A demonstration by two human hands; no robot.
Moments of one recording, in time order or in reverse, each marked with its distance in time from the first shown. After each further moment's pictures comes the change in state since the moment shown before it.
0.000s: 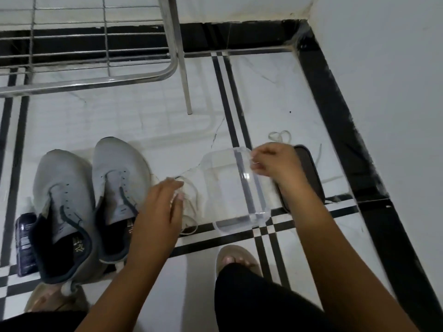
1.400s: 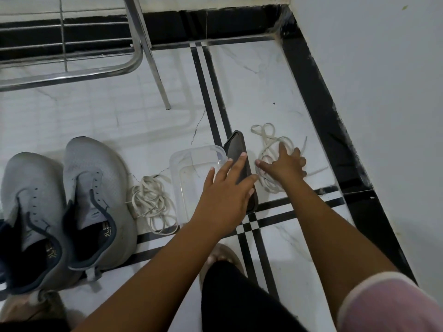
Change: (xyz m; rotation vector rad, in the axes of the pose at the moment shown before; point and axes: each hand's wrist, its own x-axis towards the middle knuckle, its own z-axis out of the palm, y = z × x) left_hand 0.033 0.097 0.100 0.355 -0.424 0.408; right_hand 0.098 0.111 -0.052 -0.722 0.207 0.166
